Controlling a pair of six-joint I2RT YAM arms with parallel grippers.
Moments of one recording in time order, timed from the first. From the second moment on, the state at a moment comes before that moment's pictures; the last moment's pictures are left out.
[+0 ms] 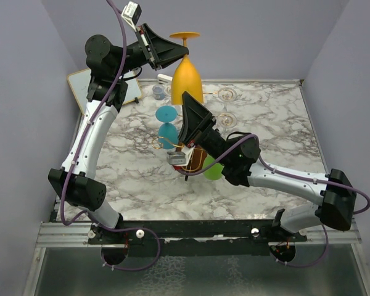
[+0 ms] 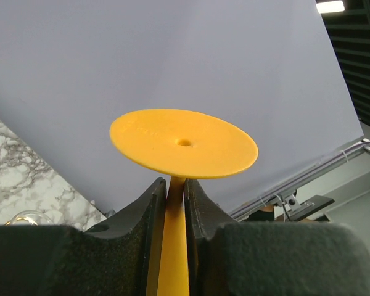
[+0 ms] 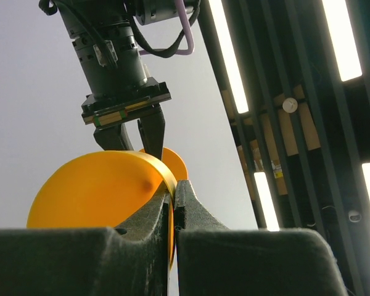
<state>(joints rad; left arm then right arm) -0.26 1.61 1.86 0.24 0.92 -1.43 1.07 1.39 1.03 1.02 -0.03 -2.01</state>
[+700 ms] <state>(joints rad) -0.26 1.59 1.81 0.23 0.89 -1.39 1.07 1.46 1.05 1.06 0.00 -2.06</state>
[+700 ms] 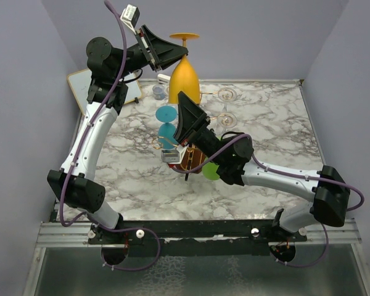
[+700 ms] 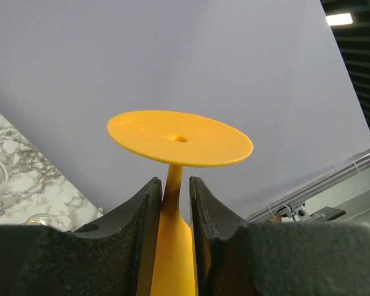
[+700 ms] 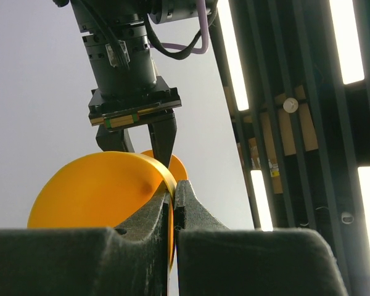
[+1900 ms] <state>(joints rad) -0.28 1.56 1.79 0.22 0.83 -1.31 1.05 1.48 1.09 1.06 -0.01 -2.07</state>
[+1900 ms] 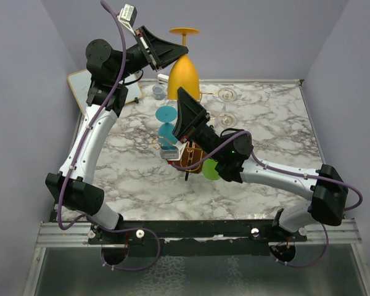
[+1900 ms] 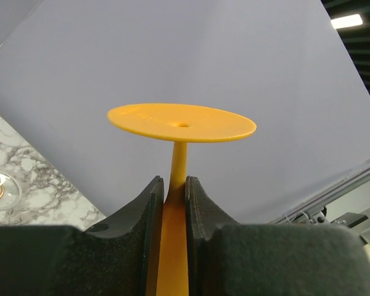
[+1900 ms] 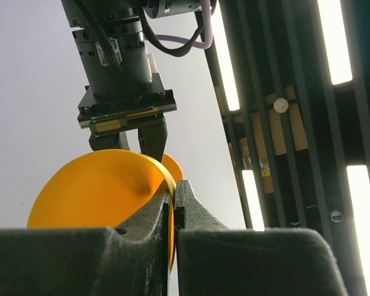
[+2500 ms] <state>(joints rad) -0.31 1.57 1.93 0.16 0.90 -1.18 1.03 1.46 1.09 1.02 -0.02 -1.99</state>
